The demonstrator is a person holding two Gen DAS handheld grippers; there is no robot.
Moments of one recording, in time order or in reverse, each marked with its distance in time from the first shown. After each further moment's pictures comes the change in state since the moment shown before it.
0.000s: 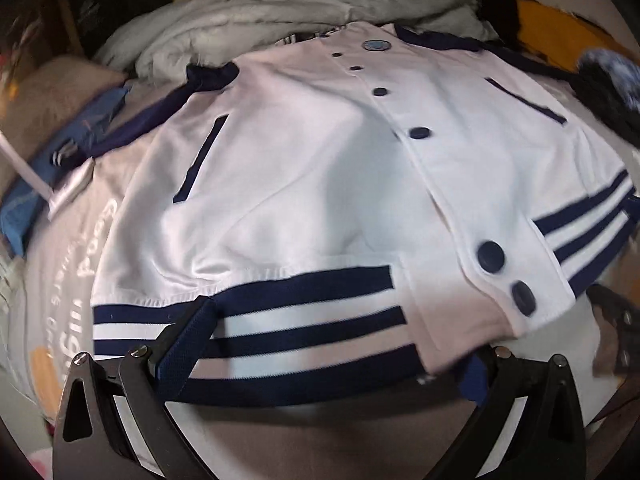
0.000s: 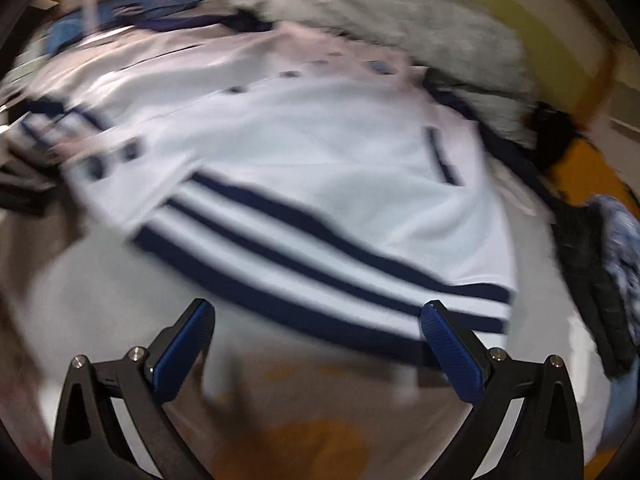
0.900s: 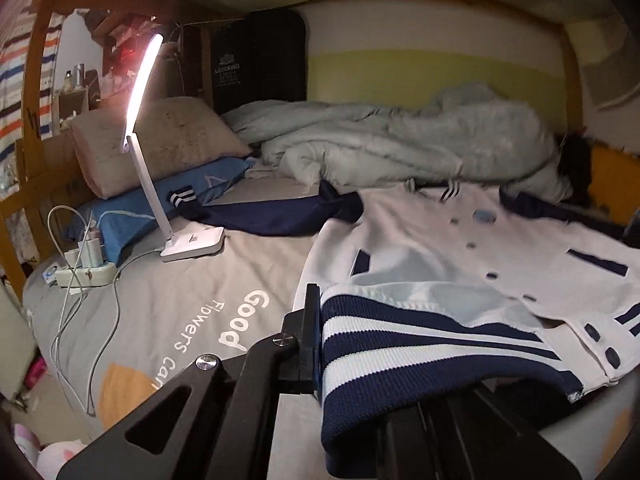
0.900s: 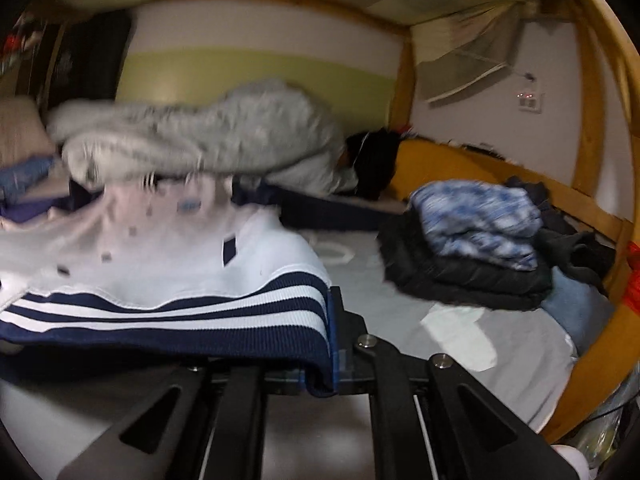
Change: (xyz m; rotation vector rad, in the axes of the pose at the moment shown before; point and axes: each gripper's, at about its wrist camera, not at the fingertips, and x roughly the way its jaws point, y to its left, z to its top) left arm -0.107 0.092 0.011 -0.291 -0.442 0.211; right arm -0.094 -0.092 -0.009 0.487 -0.379 -0.359
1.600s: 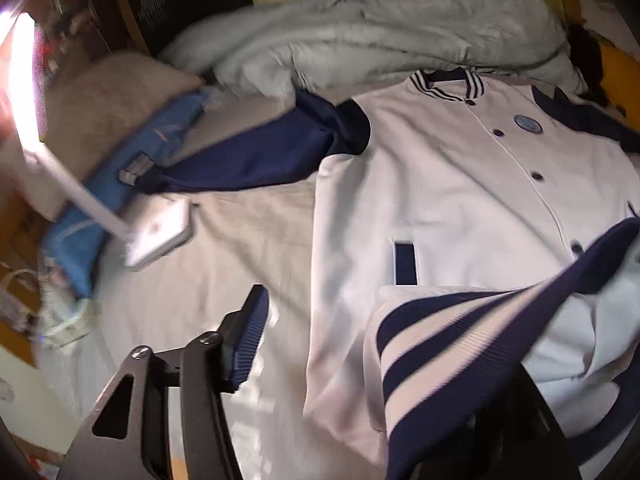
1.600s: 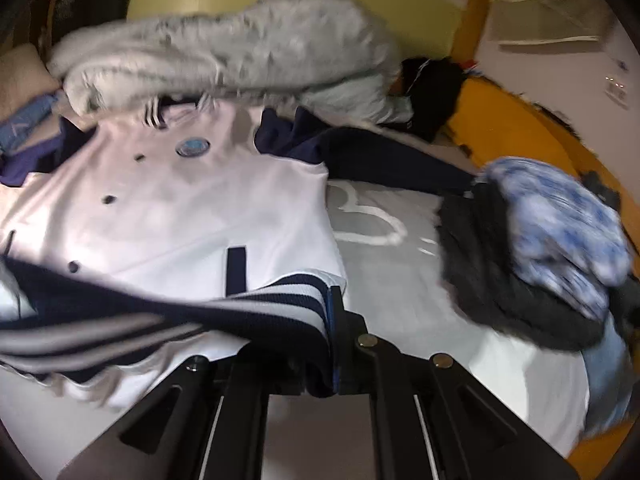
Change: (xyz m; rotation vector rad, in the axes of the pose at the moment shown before) left arm 0.169 0.005 0.042 0.219 0.432 -0.018; right arm 0.164 0.027 0.050 -0.152 0.408 0.123
